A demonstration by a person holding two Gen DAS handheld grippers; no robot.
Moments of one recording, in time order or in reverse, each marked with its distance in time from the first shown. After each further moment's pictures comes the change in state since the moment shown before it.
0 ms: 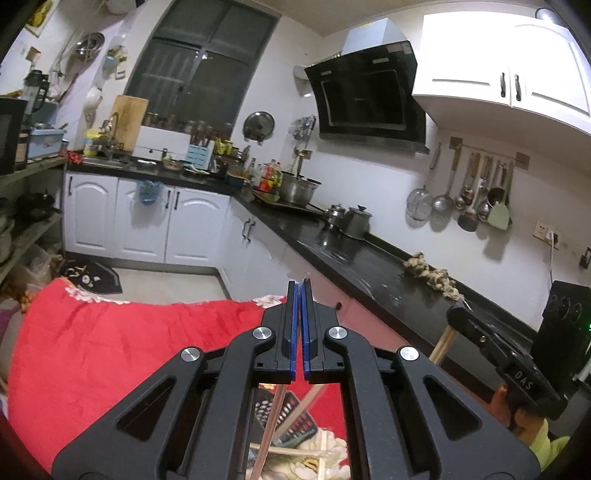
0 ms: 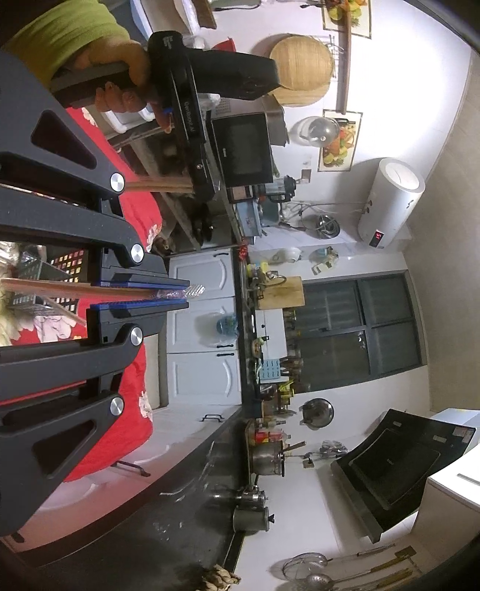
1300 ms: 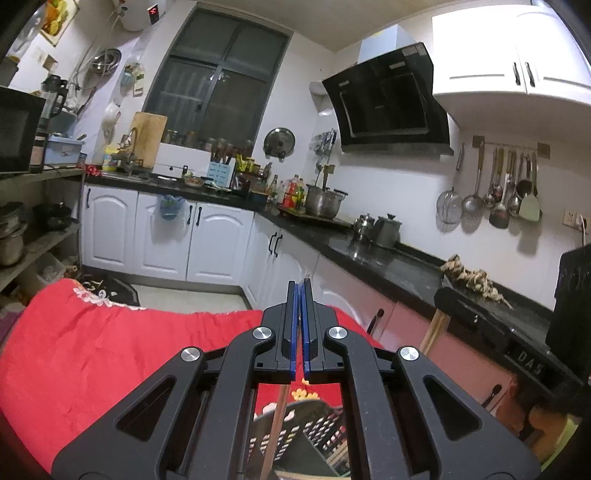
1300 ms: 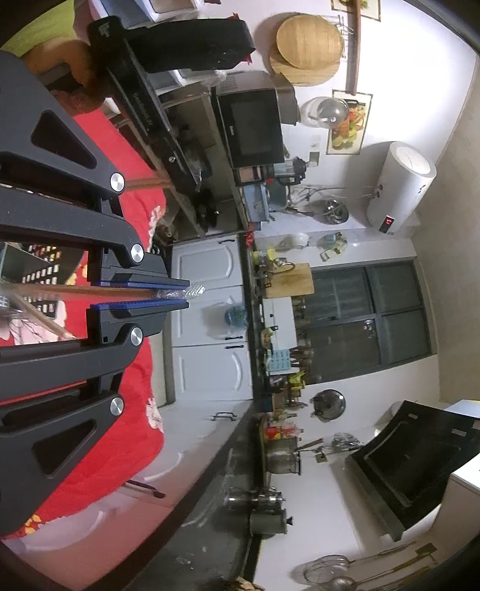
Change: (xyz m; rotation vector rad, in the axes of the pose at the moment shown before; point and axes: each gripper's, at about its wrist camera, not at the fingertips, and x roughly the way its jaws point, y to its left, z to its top) left arm 0.052 0.041 -0.059 0.033 -0.086 0.090; right arm 0.088 -0.001 -0.052 0.031 0.025 -0.045
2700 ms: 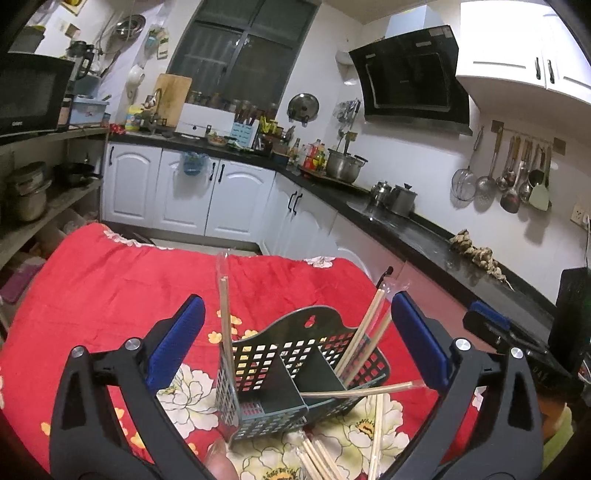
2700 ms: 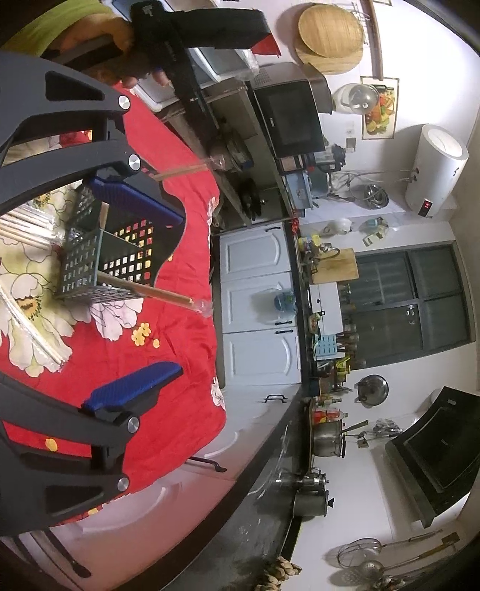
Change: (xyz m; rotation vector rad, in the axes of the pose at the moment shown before) left arm -0.056 0.013 -0.031 -0.074 0.129 0.063; right arm -0.051 -0.008 -0.041 0.012 0.173 -0.051
